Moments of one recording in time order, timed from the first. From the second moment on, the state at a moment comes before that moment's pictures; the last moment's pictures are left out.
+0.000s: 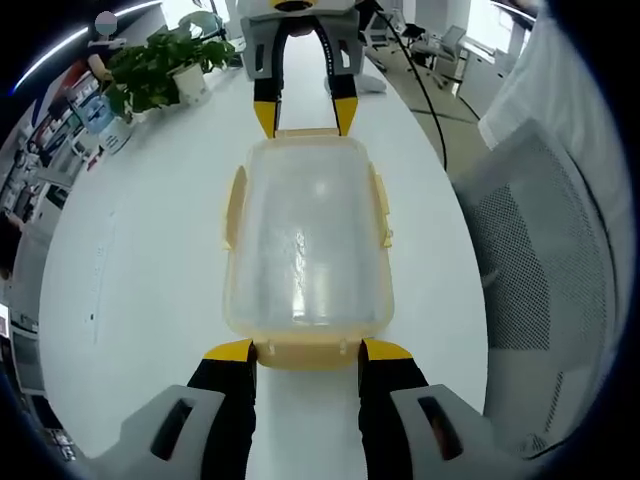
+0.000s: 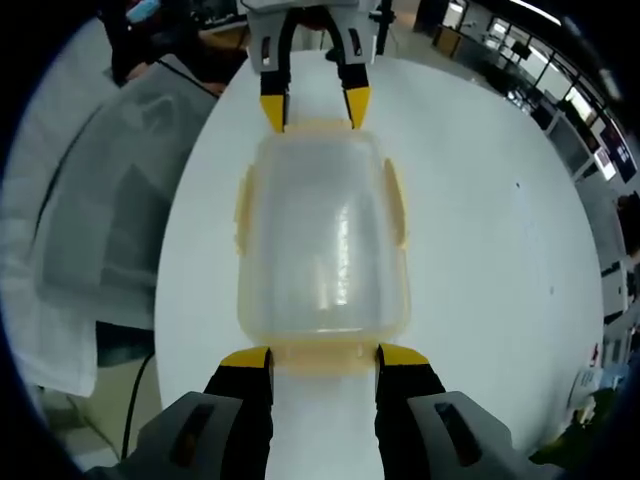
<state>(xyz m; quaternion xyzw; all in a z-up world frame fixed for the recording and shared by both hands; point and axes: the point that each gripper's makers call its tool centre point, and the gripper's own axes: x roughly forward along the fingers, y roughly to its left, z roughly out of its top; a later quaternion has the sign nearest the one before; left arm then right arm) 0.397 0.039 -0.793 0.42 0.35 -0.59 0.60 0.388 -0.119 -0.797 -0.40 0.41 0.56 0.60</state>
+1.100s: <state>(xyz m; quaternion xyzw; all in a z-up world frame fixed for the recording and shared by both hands) 0.400 0.030 -0.801 0.39 0.36 -0.61 0.59 0.389 -0.129 -0.804 -0.38 0.43 0.57 0.59</state>
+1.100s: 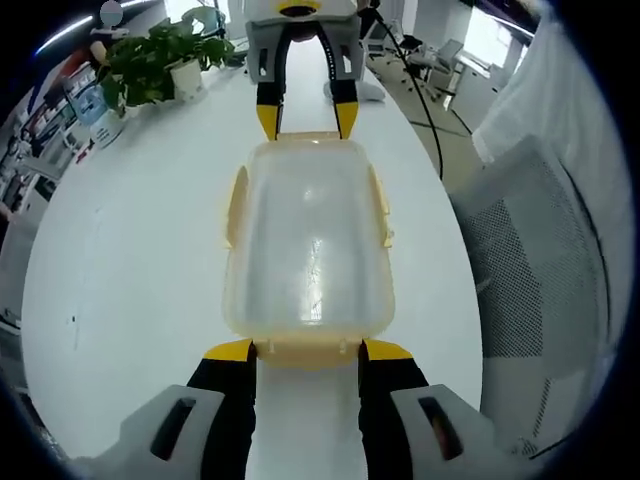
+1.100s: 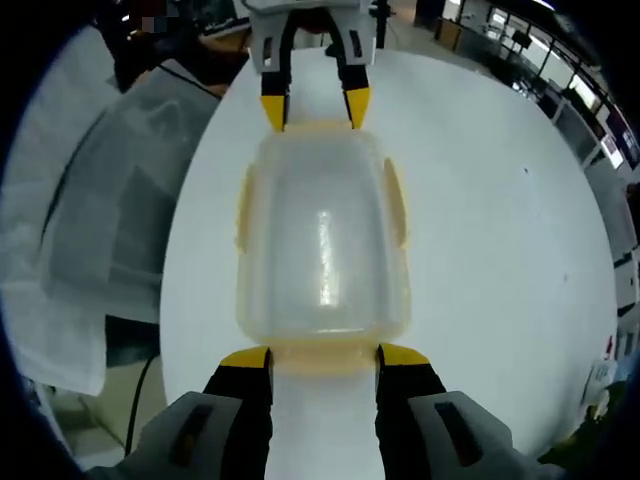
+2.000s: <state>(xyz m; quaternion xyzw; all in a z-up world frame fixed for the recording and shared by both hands) 0.390 0.047 -0.799 0.32 0.40 -0.56 0.65 0.386 -0.136 -0.789 -0.29 0.48 0.50 0.66</state>
